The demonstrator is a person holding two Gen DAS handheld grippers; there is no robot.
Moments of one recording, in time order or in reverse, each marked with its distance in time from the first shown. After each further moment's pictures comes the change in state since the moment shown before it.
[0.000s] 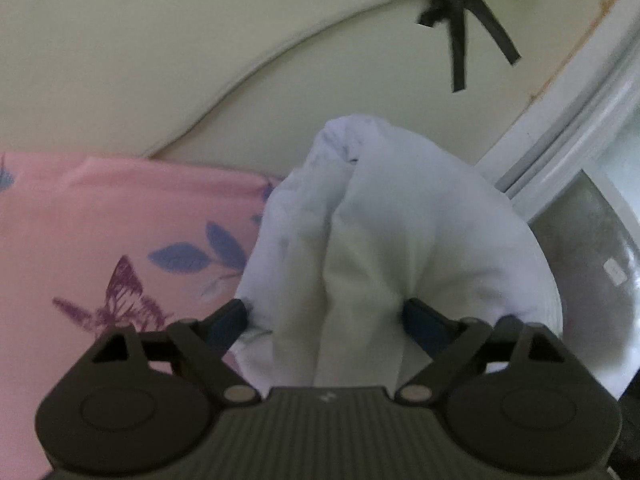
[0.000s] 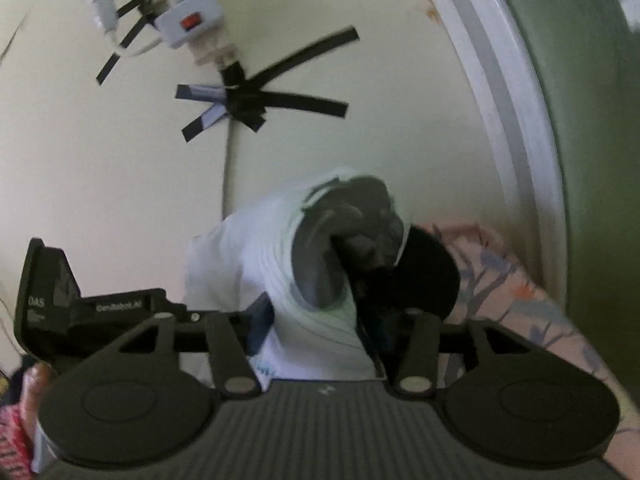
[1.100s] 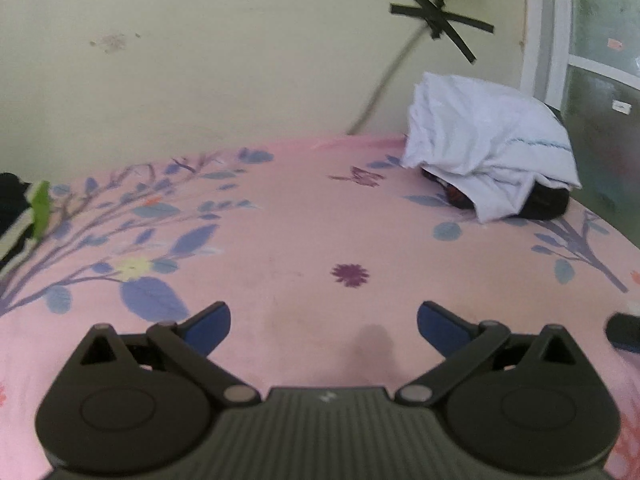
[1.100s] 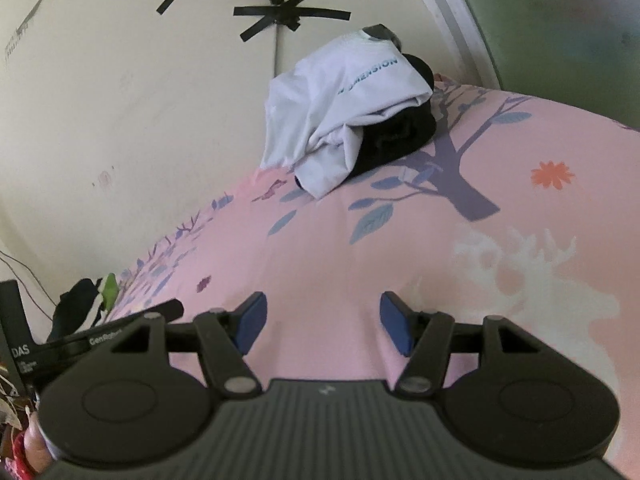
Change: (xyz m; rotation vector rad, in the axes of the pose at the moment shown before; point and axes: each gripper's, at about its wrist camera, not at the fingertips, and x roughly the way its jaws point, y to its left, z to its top) left arm -0.201 0.017 -0.201 0.299 -0.238 0.493; right arm -0.181 0.118 -0.161 0.166 0.175 -0.086
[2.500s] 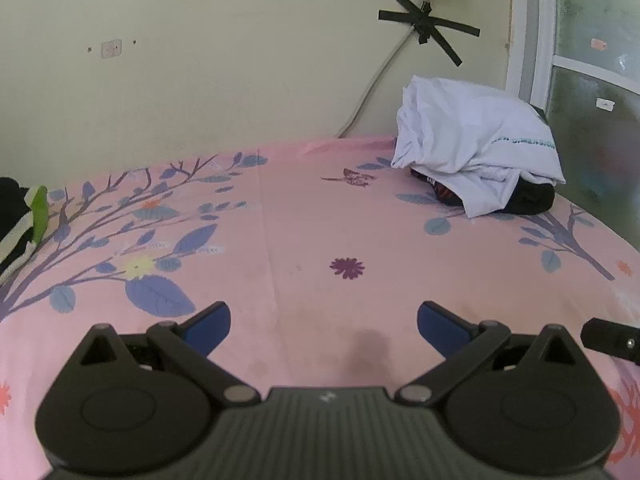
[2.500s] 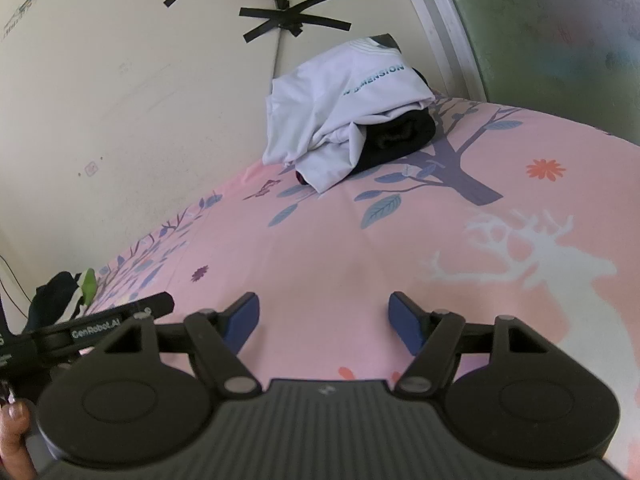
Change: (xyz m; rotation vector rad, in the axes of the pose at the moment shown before) left arm -0.013 0.003 -0.006 0.029 -0.012 -0.047; right arm -0.004 0.030 -0.022 -0.035 -0.053 -0.094
